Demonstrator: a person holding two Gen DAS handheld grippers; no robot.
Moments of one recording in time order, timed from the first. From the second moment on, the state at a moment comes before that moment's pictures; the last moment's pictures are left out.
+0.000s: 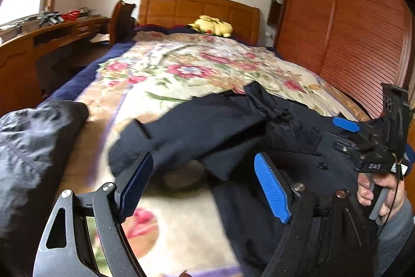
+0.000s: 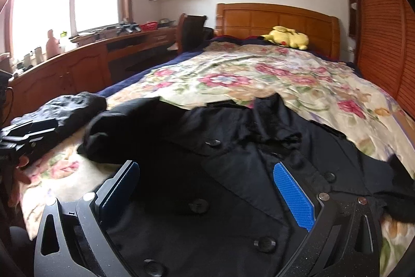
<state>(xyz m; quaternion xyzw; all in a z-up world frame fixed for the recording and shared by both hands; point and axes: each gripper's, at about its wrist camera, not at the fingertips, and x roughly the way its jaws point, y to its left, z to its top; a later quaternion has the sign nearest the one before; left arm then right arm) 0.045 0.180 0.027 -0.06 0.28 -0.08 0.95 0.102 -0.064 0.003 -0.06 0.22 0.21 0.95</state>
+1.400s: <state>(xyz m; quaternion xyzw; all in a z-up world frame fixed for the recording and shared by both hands) 0.045 0.182 0.019 -0.04 0.26 -0.07 0.96 0.146 -0.071 -0.010 -0.16 0.27 0.10 0.94</state>
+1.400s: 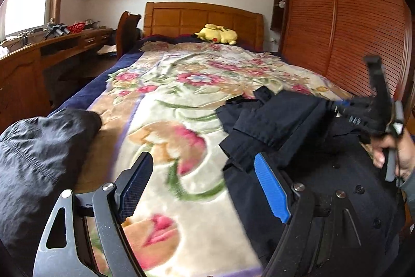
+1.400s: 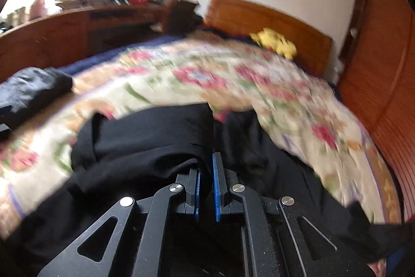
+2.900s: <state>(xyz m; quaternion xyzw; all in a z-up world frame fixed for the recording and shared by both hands) 0.081 0.158 0.016 -0.01 0.27 -0.03 0.96 0.143 -0.005 -0.064 -0.25 0.32 0.32 0.85</state>
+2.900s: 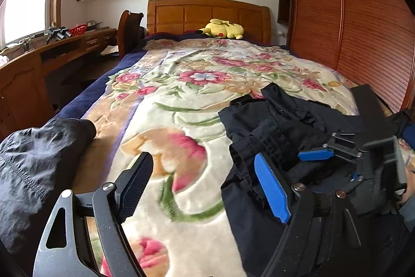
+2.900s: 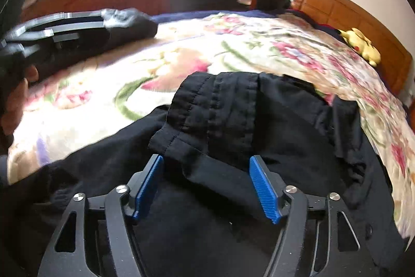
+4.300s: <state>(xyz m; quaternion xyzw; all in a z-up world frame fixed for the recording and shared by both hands) 0.082 0.070 0.022 0.01 0.25 -0.15 0.96 0.089 -0.183 -0.027 -0.06 0.26 0.07 0.96</state>
